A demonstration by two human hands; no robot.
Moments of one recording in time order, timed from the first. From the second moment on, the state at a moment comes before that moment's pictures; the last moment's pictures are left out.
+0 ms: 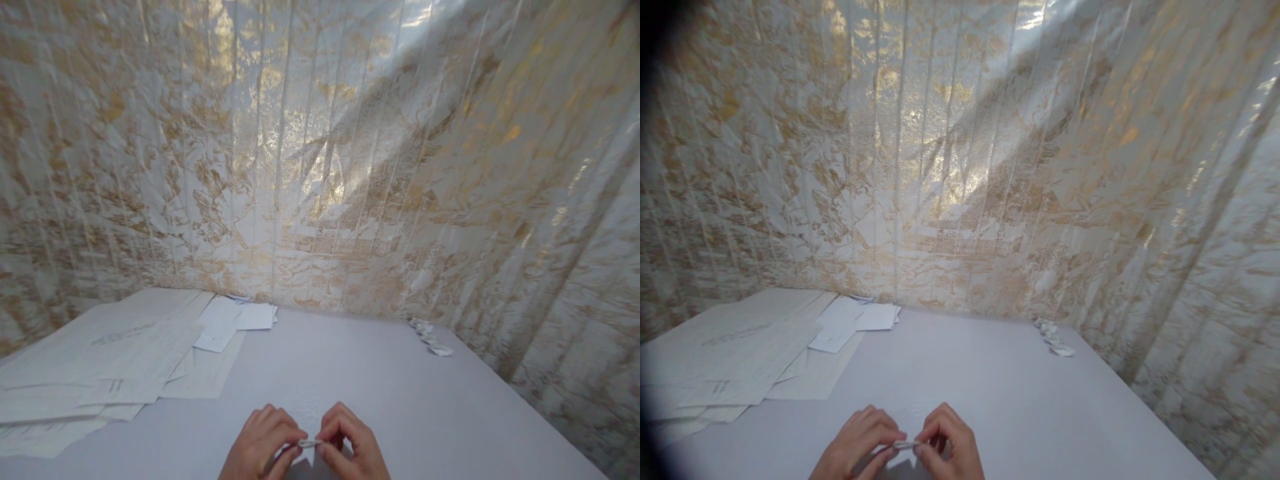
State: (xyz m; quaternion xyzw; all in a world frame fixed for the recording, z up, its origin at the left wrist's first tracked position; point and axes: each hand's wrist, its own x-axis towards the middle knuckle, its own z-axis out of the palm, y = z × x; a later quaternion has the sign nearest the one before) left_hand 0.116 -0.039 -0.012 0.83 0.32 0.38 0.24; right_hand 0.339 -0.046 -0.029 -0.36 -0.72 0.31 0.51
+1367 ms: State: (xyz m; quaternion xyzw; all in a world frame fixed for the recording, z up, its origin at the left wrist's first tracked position) left_hand 0.140 -0.038 -0.020 0.81 0.54 0.21 0.09; right_hand 0.332 -0.035 -0.048 -0.56 -0.78 0.03 0.28
